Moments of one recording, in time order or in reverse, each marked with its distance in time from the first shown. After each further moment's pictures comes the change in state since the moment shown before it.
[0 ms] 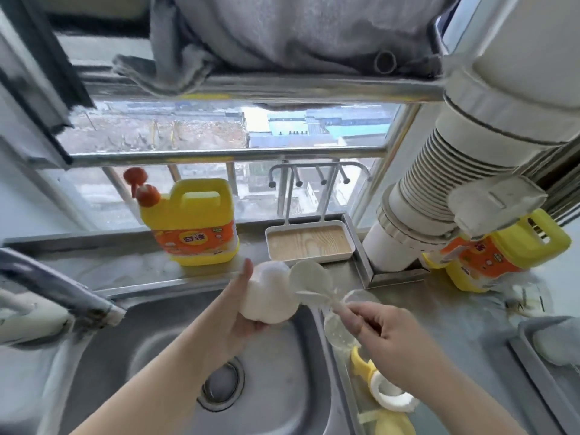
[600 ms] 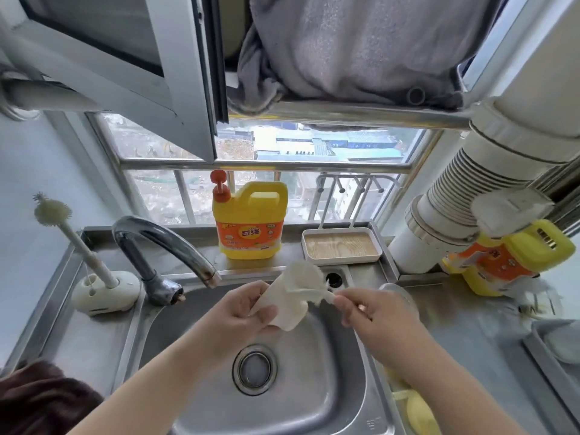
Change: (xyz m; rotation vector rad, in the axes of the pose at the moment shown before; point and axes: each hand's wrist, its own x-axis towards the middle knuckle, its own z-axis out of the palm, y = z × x) left_hand -0.090 0.014 -0.077 0.451 -0.260 0.354; right_hand -0.023 -0.096 0.054 -0.242 -0.007 -0.094
